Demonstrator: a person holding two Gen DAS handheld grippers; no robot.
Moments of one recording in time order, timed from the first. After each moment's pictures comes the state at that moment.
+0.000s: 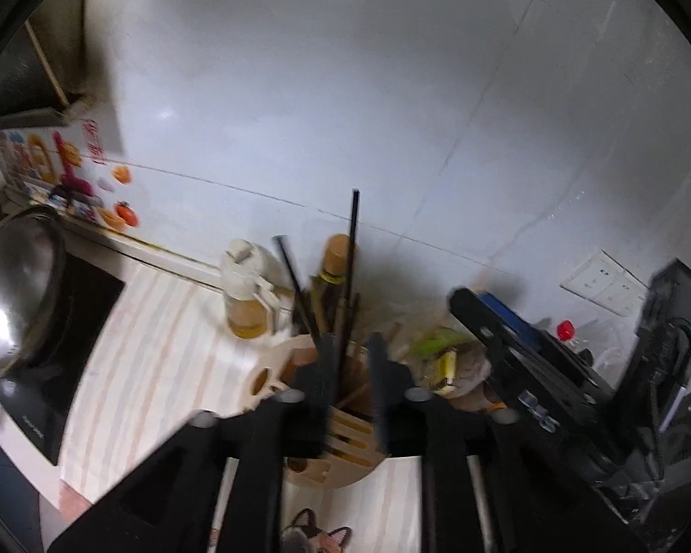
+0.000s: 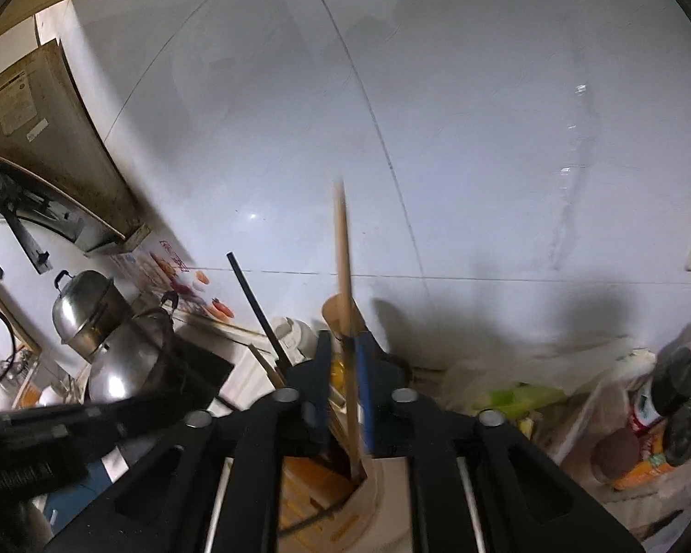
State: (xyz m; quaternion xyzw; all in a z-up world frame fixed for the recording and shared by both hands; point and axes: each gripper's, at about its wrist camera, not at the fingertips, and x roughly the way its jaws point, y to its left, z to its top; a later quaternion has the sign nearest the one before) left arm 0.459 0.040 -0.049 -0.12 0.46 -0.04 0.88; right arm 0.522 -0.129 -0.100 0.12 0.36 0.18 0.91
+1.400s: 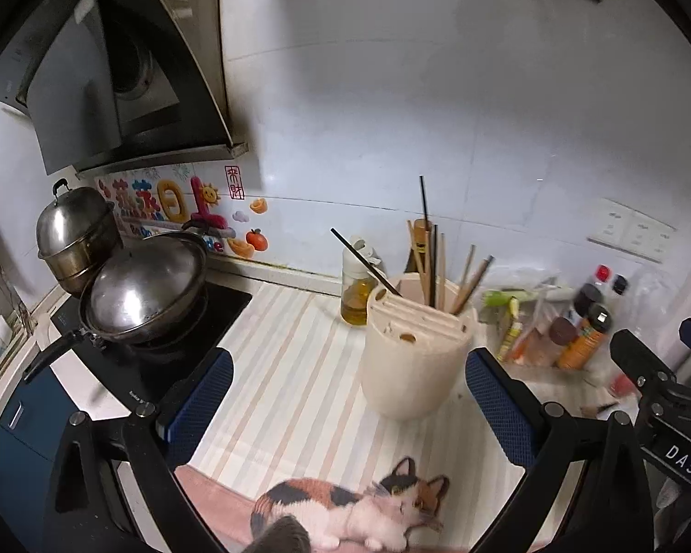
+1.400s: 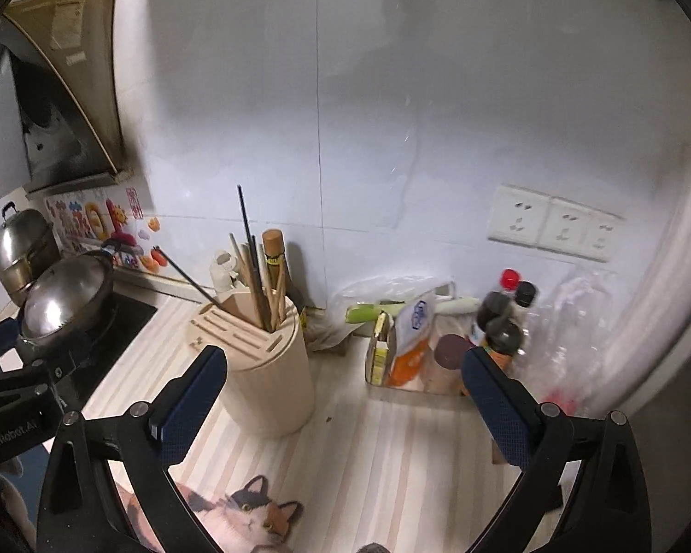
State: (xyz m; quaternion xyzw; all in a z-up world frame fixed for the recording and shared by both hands) left arm 0.240 0.046 -0.034 -0.02 0.35 0.07 0.94; right arm 0.265 -0.142 -0.046 -0.02 0.32 0.02 0.95
